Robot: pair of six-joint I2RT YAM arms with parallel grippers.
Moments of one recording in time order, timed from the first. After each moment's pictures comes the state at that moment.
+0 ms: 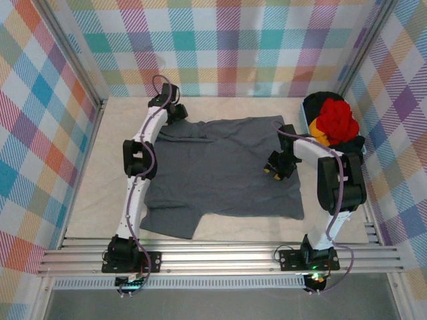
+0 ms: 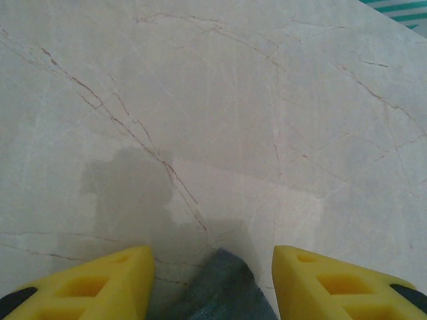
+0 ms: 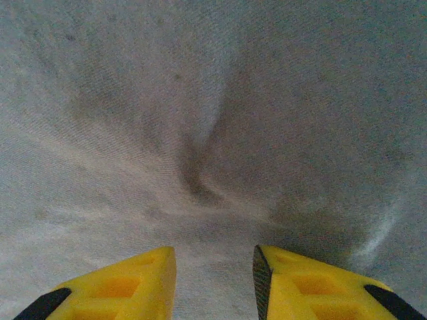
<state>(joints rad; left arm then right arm) -0.17 2.77 2.65 -0.83 0.01 -0.50 0.18 1.80 1.14 -0.76 -0.22 0.77</state>
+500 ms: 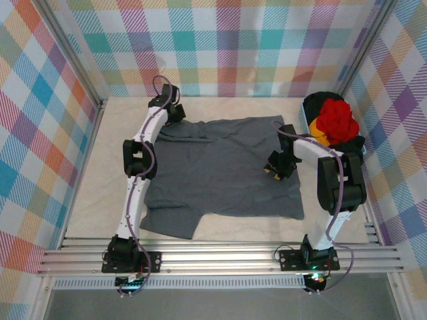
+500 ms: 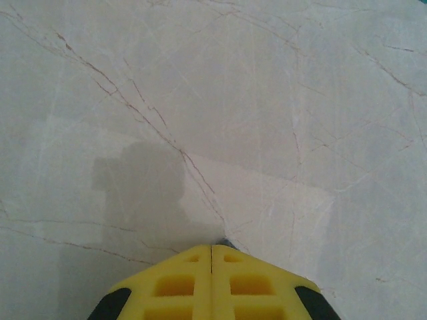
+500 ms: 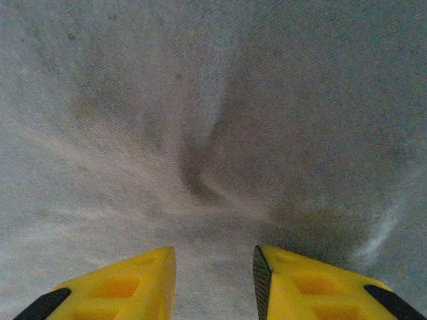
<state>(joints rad) -0.17 2.76 2.62 -0.84 -0.01 -0.49 0.18 1.80 1.14 -0.76 -0.22 0.78</state>
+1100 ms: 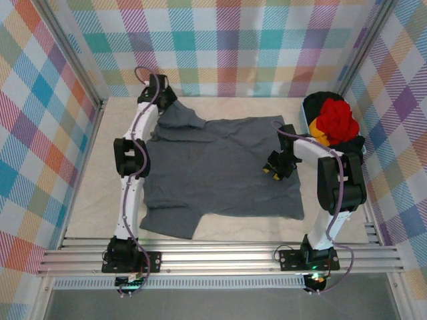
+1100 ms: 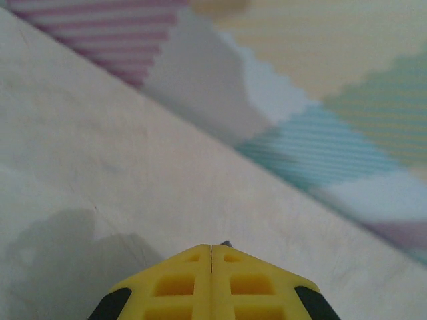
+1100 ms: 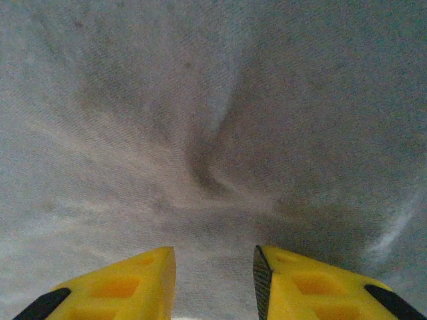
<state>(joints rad) -0.09 2.67 2.58 -0.56 0.01 -0.70 0.18 1.80 1.14 -0.76 -0.24 0.78</state>
